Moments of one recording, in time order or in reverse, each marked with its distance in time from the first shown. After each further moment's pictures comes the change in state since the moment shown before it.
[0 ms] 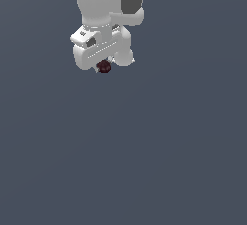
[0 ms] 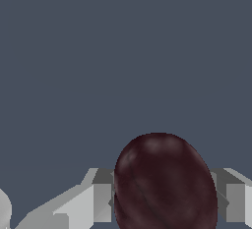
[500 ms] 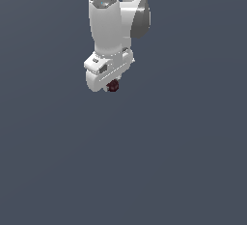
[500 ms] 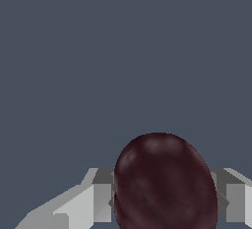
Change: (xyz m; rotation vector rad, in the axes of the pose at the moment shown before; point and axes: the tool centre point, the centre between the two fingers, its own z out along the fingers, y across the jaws) arm 0.053 0.012 0.061 0.000 -0.003 0.000
